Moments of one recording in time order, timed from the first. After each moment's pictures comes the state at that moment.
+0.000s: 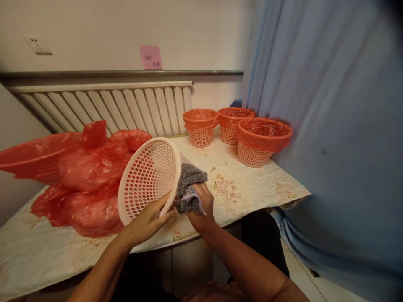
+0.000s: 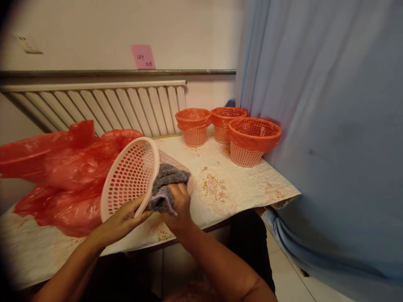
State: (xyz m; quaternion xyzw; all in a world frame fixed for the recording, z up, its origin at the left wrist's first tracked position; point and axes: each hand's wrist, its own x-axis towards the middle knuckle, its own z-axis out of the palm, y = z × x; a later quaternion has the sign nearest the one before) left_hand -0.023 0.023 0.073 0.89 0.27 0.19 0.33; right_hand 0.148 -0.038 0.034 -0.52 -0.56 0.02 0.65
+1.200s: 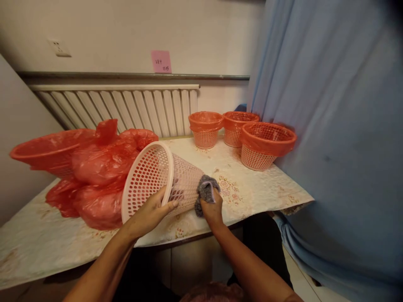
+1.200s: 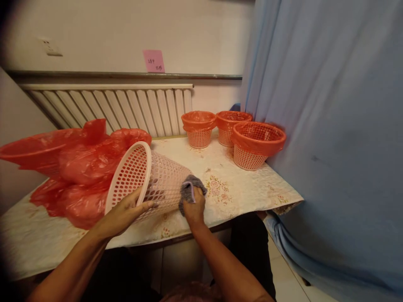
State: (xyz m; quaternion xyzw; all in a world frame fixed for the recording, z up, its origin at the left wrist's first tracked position) left_hand -0.021 0.006 0.094 0.81 0.30 0.26 0.42; right_hand 0.170 -0.022 -0.034 -0.63 -0.44 0.02 0.64
